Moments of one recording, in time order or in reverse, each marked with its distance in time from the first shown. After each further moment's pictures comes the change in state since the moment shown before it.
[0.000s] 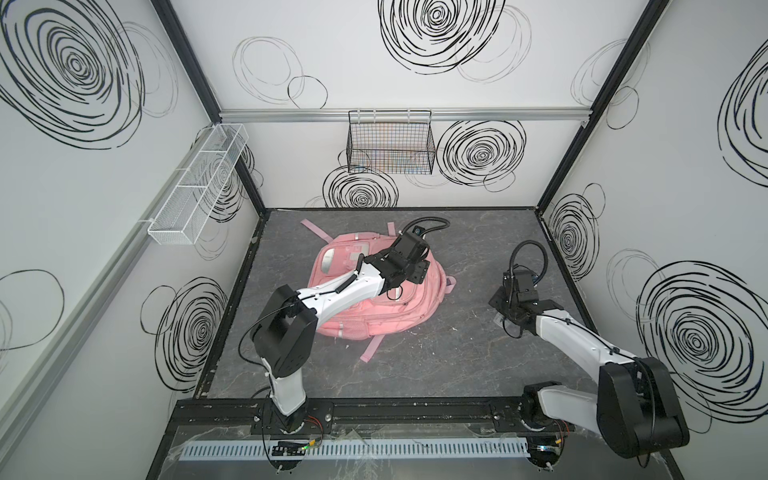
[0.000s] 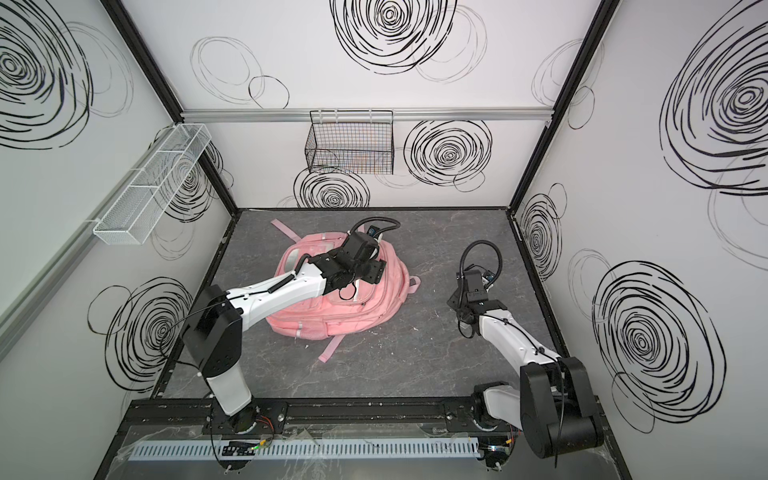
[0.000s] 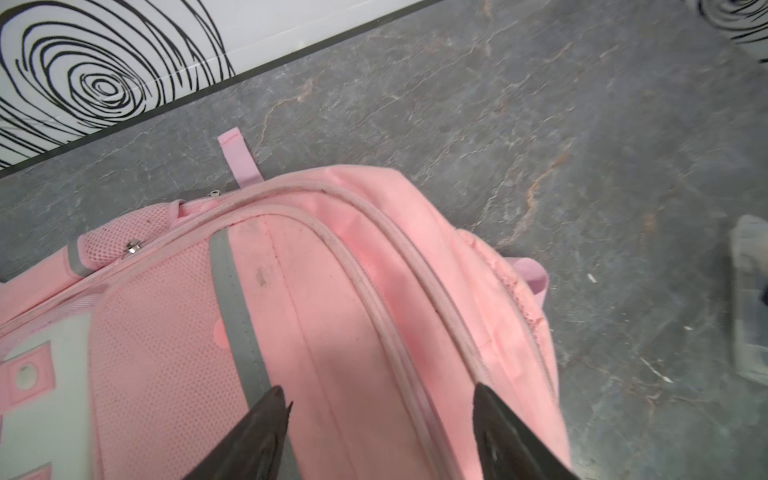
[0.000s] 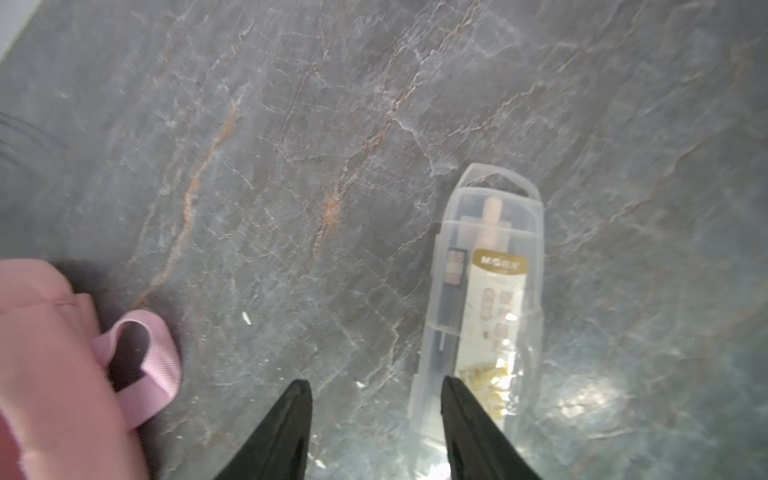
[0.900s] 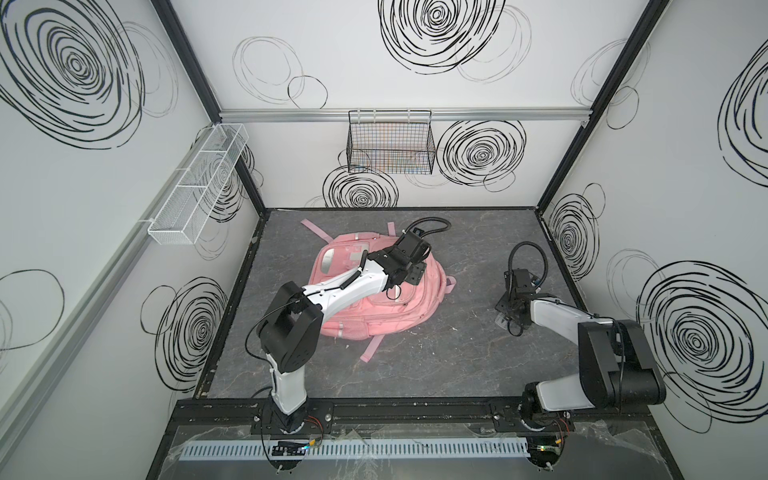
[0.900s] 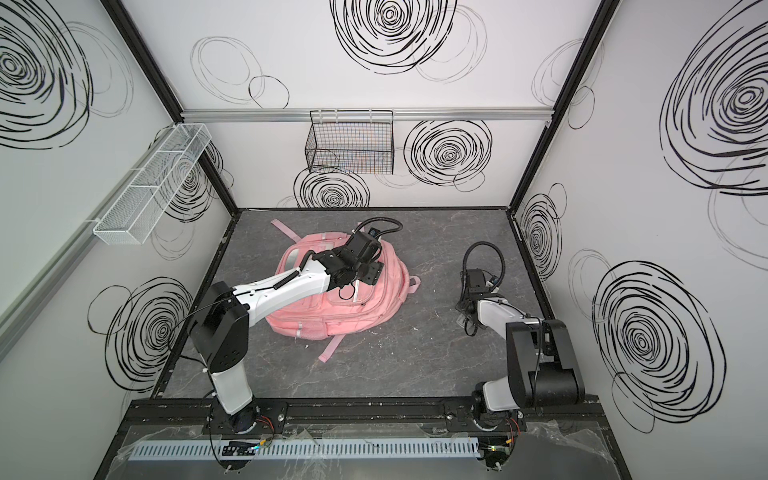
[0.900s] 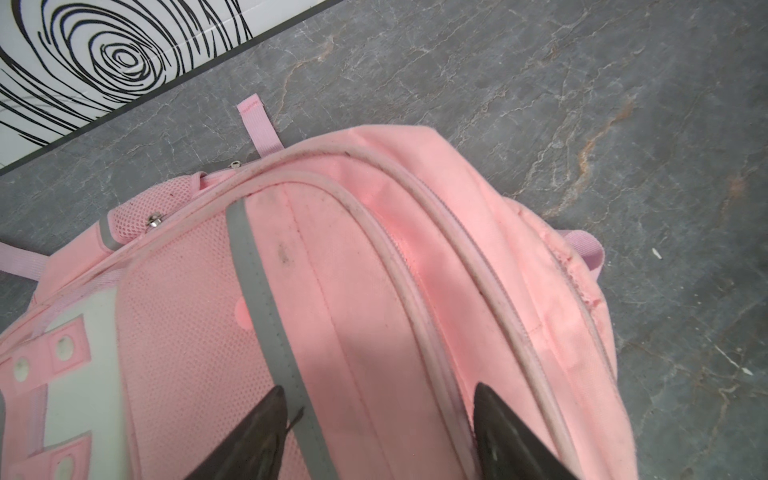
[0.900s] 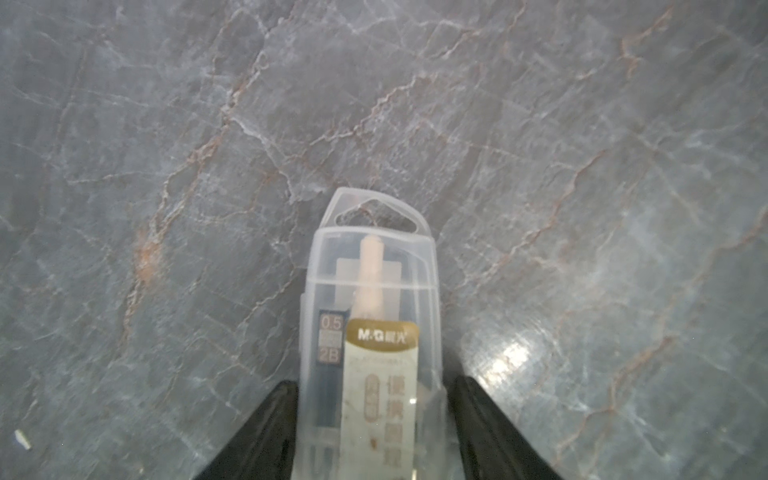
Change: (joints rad) left arm 0.007 0.034 0.055 -0.096 -0.023 0.032; right arm -0.085 0.225 0.030 0.014 0.066 -0.053
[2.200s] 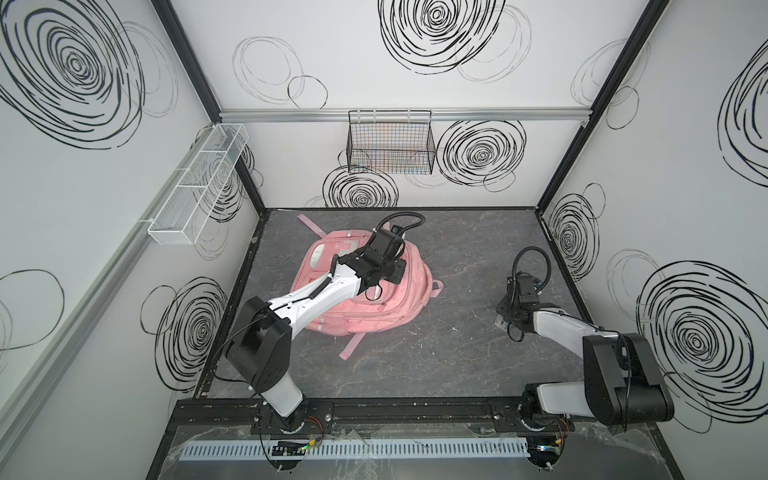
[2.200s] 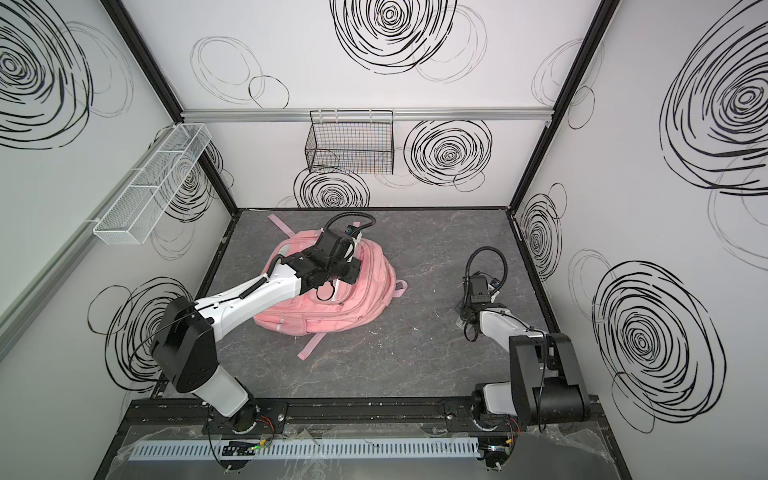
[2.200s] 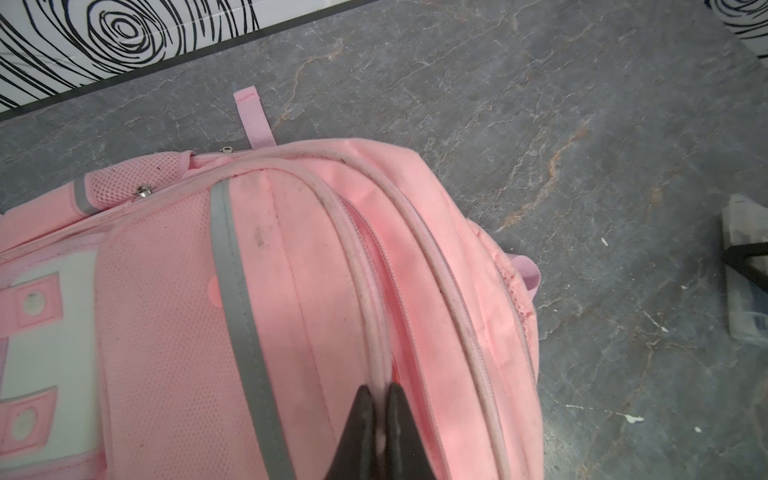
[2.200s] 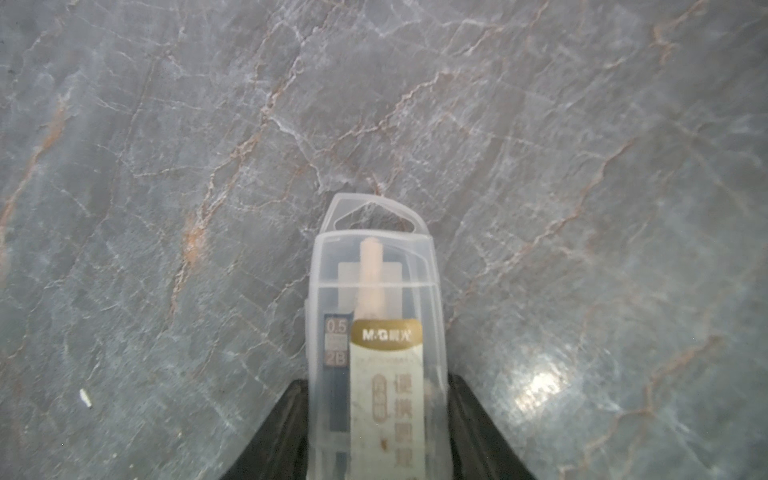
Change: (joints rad) left arm 0.109 -0.230 -0.198 0.069 0.202 -0.008; right arm 0.000 -0.090 -0.095 0.108 -0.069 0.003
